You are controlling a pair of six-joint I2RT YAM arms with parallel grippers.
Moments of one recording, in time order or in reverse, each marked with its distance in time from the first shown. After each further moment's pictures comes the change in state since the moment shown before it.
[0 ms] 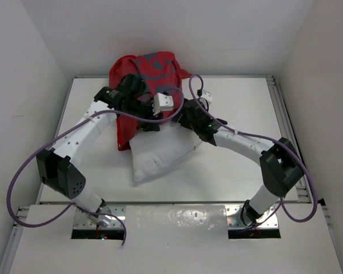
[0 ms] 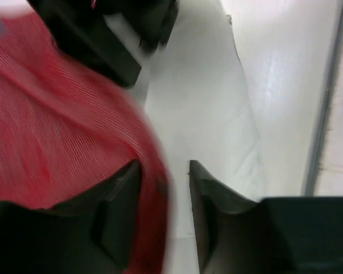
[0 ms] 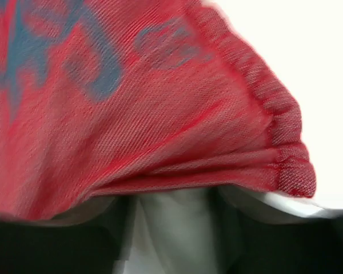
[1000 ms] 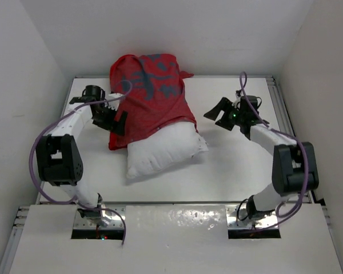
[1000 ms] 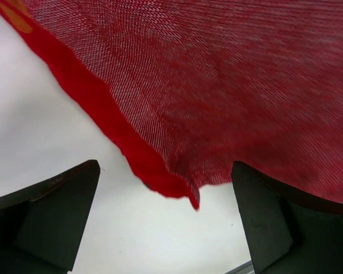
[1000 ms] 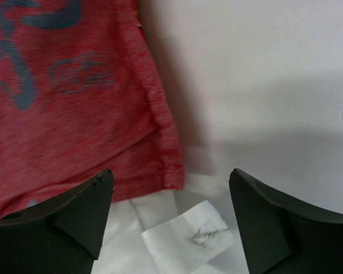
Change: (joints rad) left arm 0.521 0.054 -0.339 0.179 -0.270 -0.359; right arm -0.576 -0.123 -0.233 0.083 -0.828 -0.282
